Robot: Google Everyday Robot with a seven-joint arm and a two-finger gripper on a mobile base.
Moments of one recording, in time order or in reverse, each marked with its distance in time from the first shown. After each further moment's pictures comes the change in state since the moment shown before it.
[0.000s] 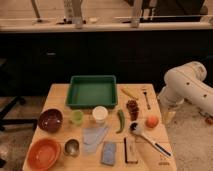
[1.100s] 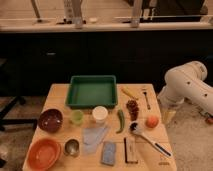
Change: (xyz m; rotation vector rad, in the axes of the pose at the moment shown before) arm 0.003 -0.004 -0.002 -0.007 -0.021 0.034
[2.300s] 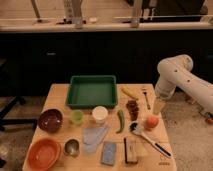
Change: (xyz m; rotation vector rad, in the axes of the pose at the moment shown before) arm -0.011 -0.053 0.046 -0.087 0.013 0.277
